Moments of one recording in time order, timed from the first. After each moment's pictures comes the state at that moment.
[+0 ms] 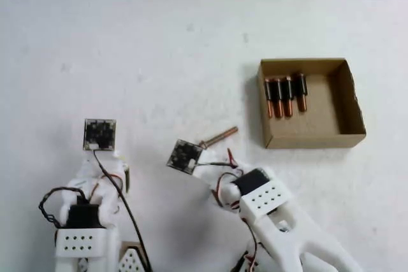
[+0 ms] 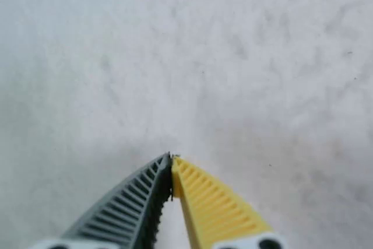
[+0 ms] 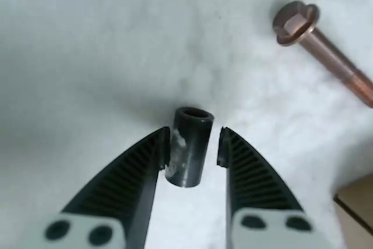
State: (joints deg) left arm -8.0 -89.6 97.6 51.1 0.2; right arm -33.5 -42.7 72.5 50.8 38.8
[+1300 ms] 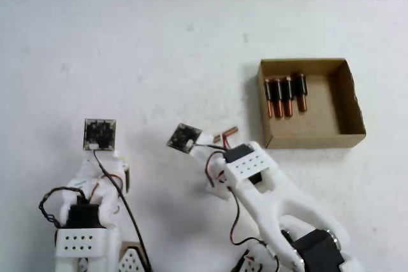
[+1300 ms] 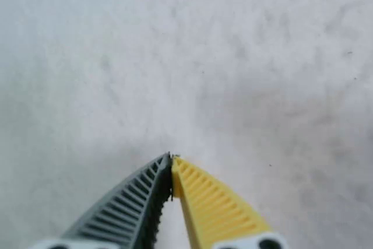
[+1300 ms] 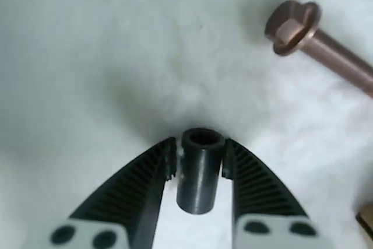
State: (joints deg) left arm -8.0 -89.6 97.6 51.1 0.2; right arm -30.9 -19.3 59.3 51.8 36.9
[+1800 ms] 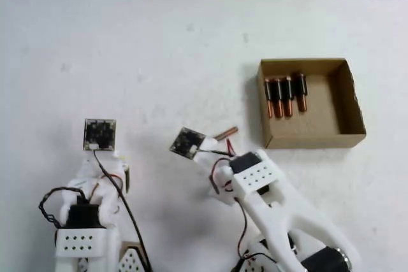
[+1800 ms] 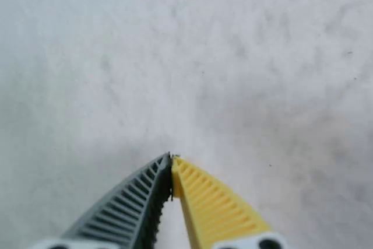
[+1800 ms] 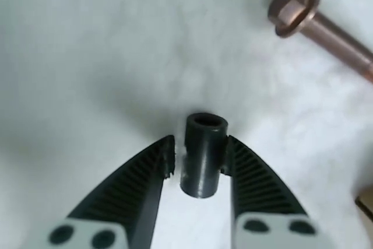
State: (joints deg) left arm -8.0 -89.6 97.6 51.1 0.2; right arm -30.9 -26.9 64.3 51.2 36.9
